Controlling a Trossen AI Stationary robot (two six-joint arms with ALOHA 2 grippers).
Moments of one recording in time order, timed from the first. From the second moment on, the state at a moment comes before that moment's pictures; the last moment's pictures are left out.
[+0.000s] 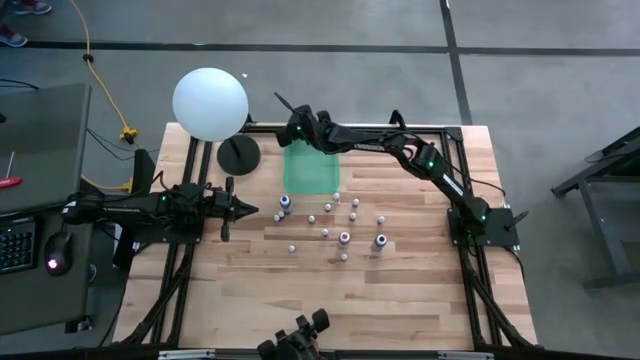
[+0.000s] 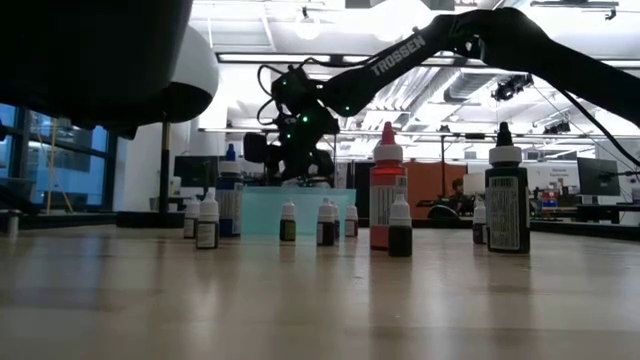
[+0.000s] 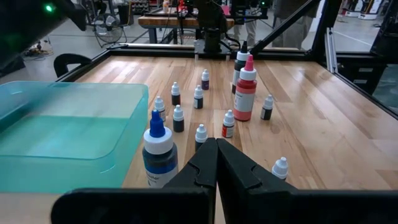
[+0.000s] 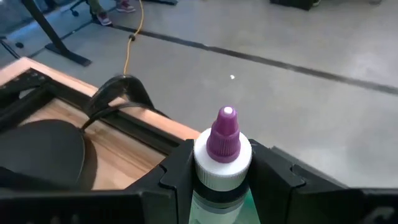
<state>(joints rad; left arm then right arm) 0.02 0.17 0.03 0.00 -0.02 -0.01 -0.43 2.45 2.02 -0.10 0.45 0.46</state>
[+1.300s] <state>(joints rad) 0.02 0.17 0.03 0.00 -0.02 -0.01 -0.43 2.46 2.01 -0.10 0.31 0.38</state>
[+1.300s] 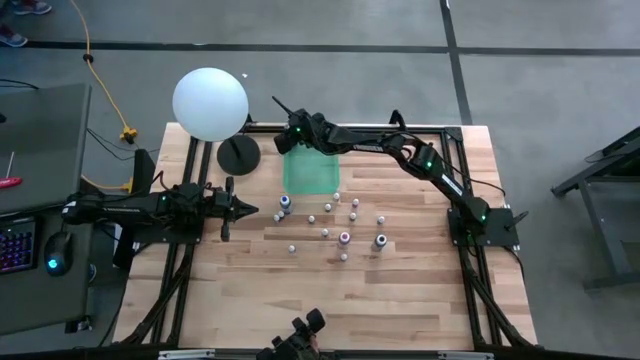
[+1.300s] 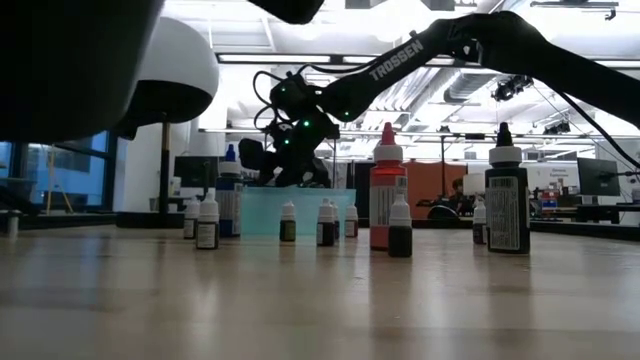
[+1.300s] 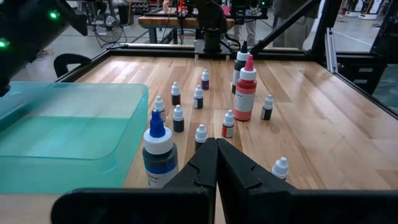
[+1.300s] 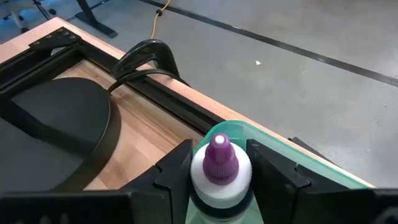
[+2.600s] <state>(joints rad) 0.02 0.17 0.03 0.00 -0.02 -0.01 -0.44 1.84 2.01 -0.74 0.15 0.09</state>
